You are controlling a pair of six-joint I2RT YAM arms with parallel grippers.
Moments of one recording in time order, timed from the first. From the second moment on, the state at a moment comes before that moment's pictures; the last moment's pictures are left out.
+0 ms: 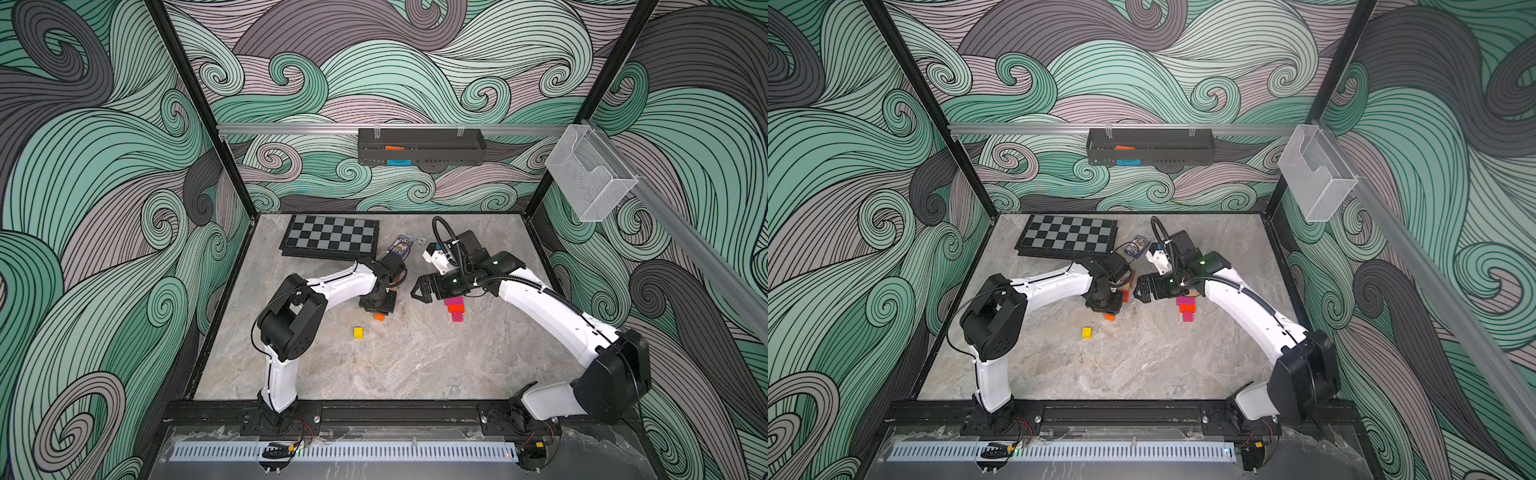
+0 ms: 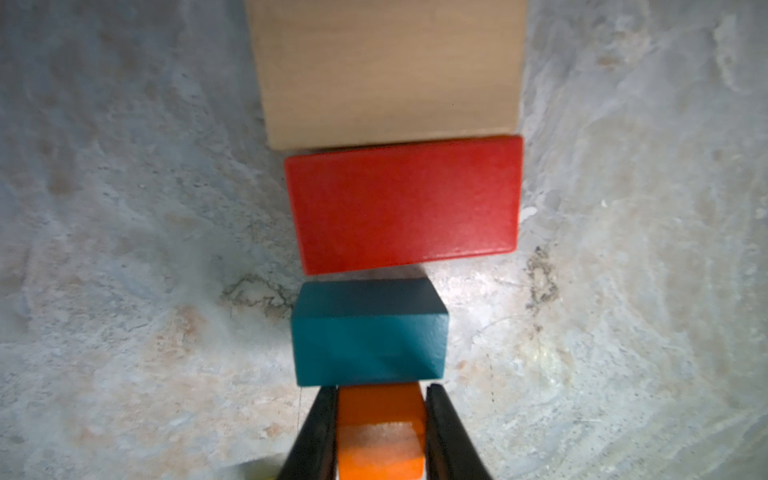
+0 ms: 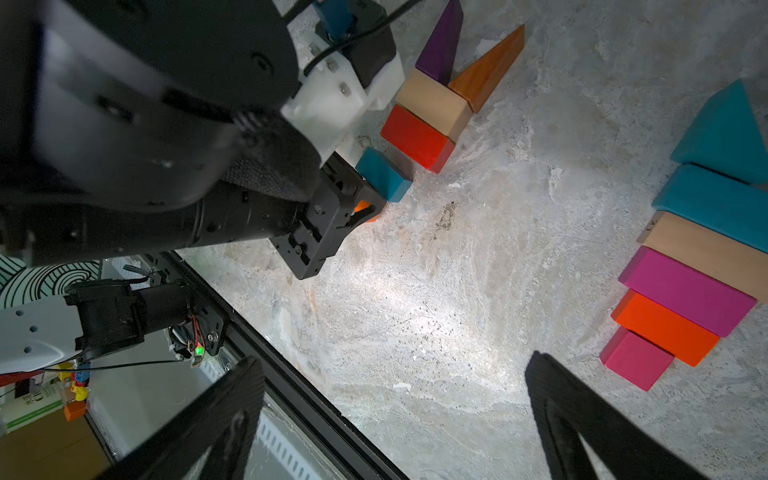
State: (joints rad) left arm -0.71 1.94 1.37 -0.85 -0.01 -0.46; right arm 0.52 1.44 1.25 -0.88 -0.34 0.27
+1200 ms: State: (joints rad) left arm -0.71 1.52 1.02 -0.94 -0.05 -0.64; right arm 0.52 1.38 1.25 -0.88 -0.35 0.27
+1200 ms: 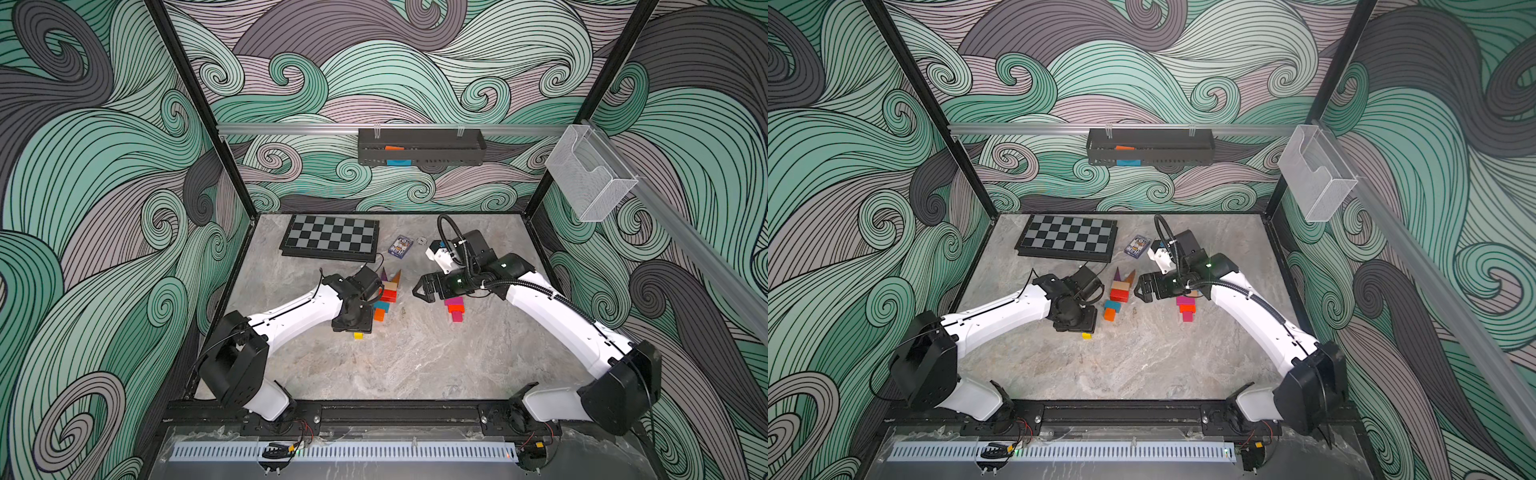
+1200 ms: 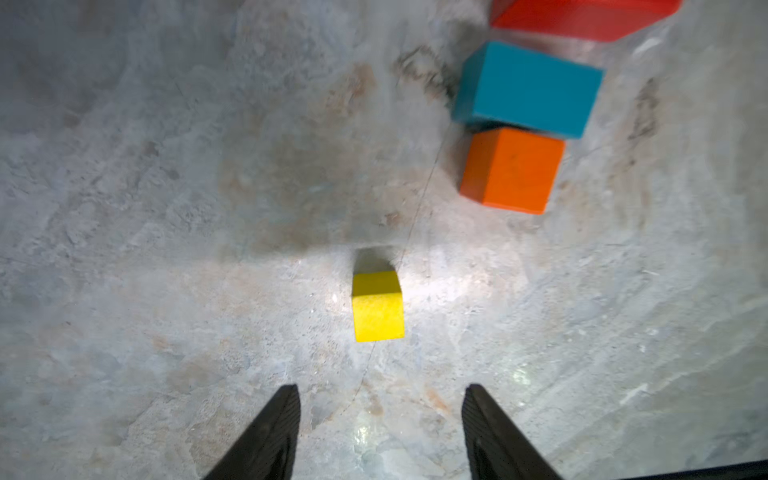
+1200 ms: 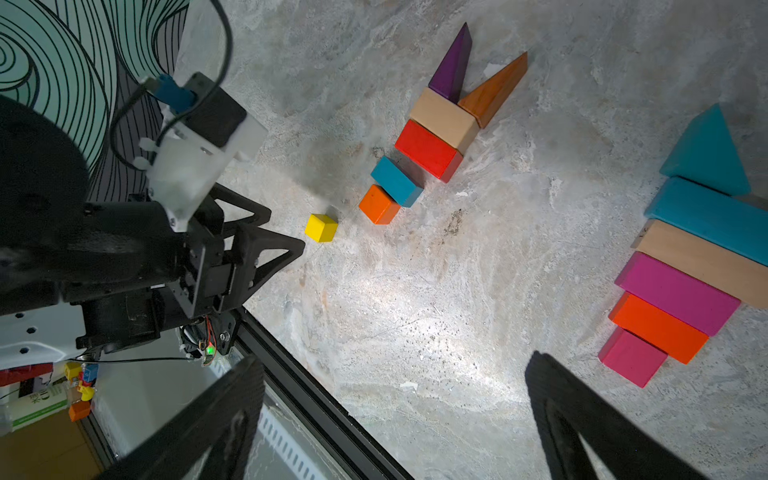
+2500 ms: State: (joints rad) left arm -0.76 1.73 1.10 -0.81 -0.05 -0.62; right arm 0.52 1.40 1.24 -0.88 -0.36 0.27
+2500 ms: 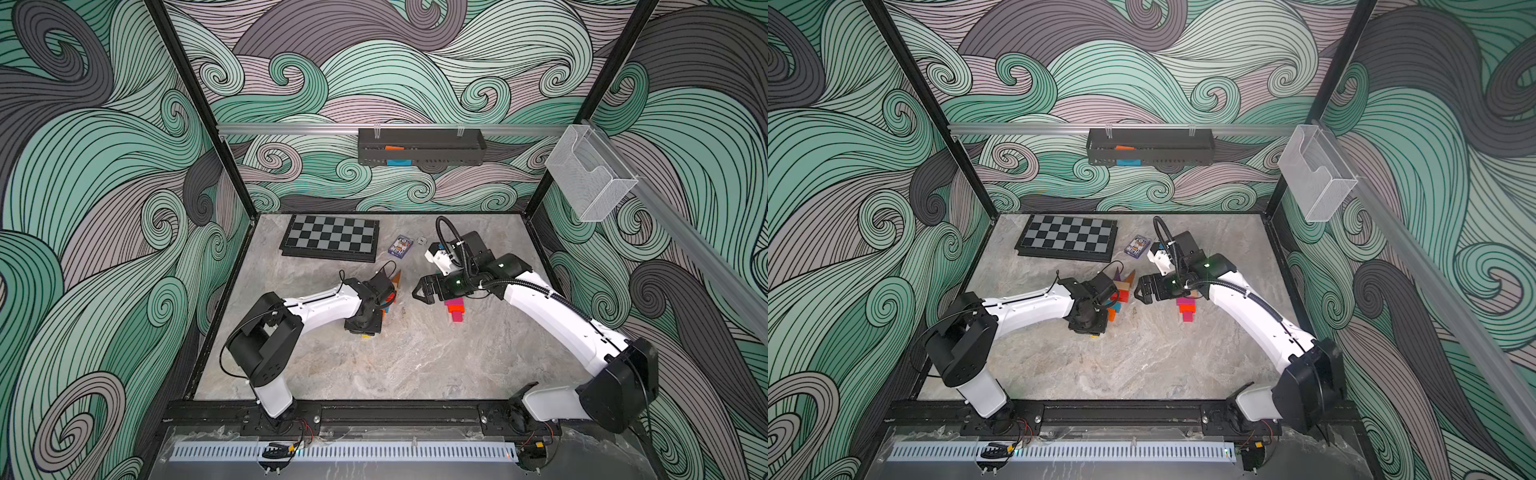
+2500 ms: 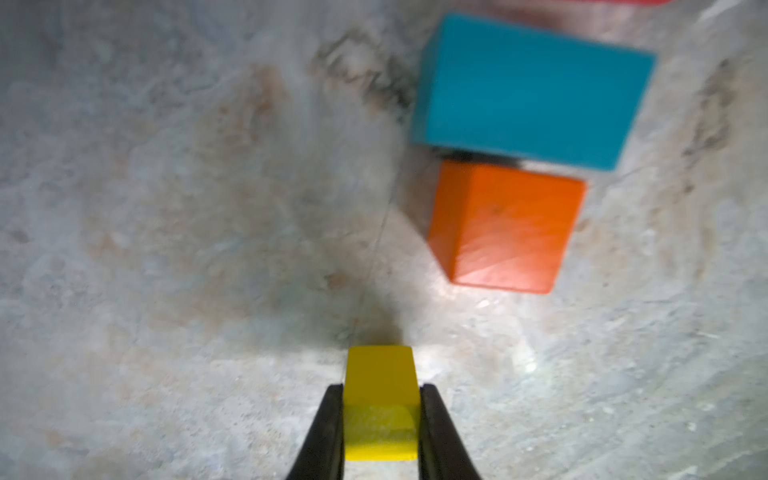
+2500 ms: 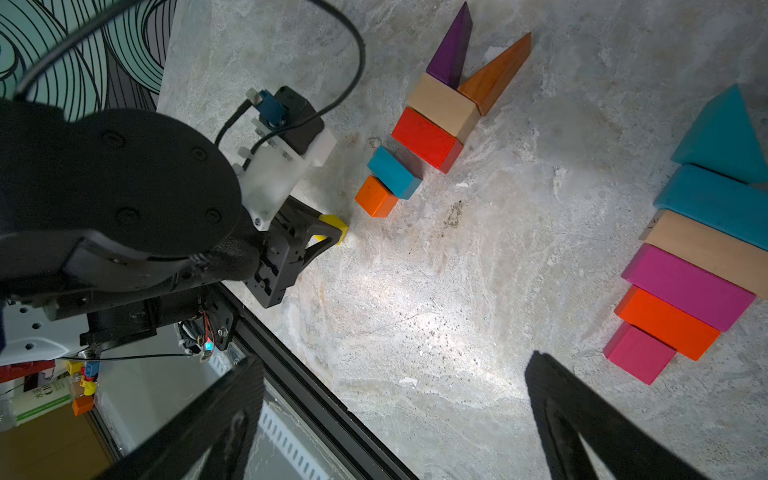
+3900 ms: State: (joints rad) left arm -0.75 1.73 1.21 -0.83 -0.07 -0.57; right arm 0.52 1.41 1.24 -0.88 -0.36 0.27
